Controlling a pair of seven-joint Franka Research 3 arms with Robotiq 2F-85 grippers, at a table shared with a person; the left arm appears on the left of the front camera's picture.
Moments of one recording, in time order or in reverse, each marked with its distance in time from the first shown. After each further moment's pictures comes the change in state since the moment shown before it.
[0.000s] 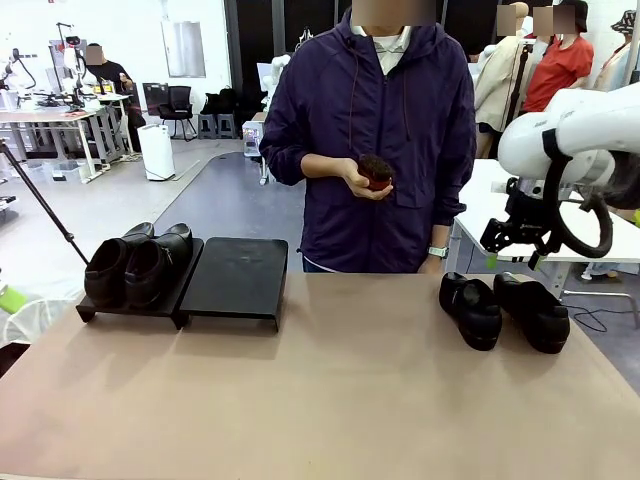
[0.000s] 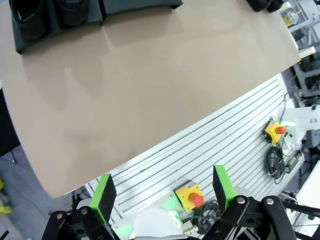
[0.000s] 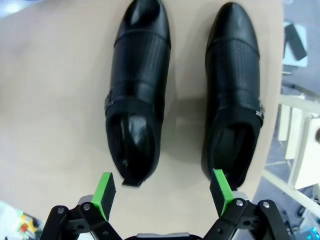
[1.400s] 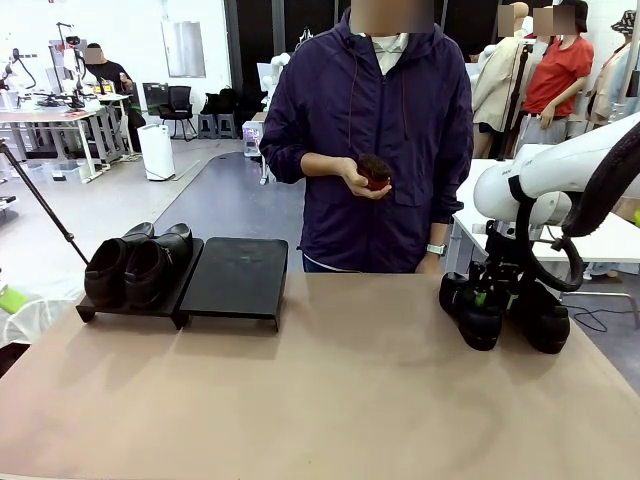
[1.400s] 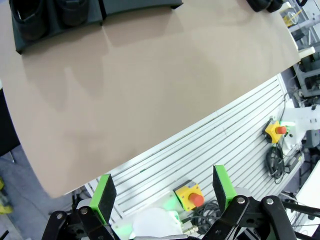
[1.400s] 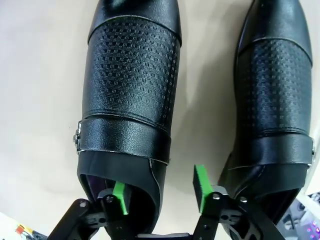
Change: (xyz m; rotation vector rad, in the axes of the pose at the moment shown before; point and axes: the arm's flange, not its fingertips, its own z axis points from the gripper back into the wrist) left arm 0.000 0.000 0.000 0.000 0.000 0.000; right arm 0.017 0.004 -0.093 0.009 0.114 0.007
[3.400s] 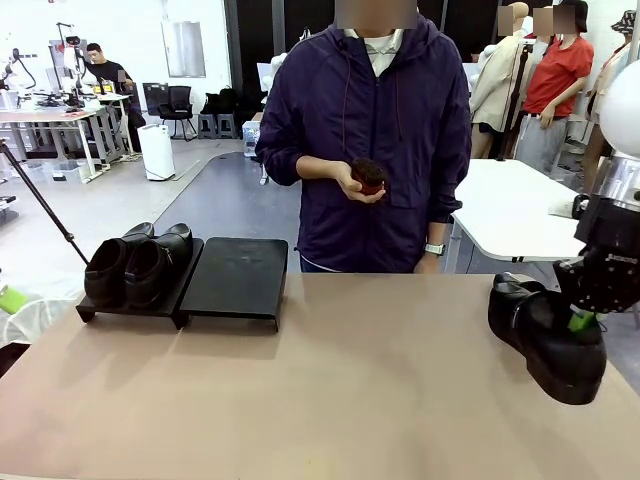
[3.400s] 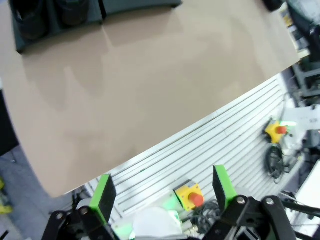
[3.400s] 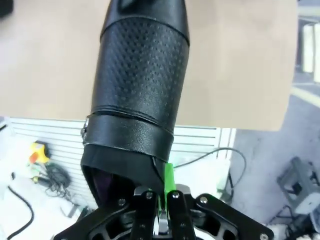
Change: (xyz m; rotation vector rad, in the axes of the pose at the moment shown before) left arm 0.000 0.000 0.000 0.000 0.000 0.000; right arm -0.286 0.034 0.149 0.085 0.056 -0.060
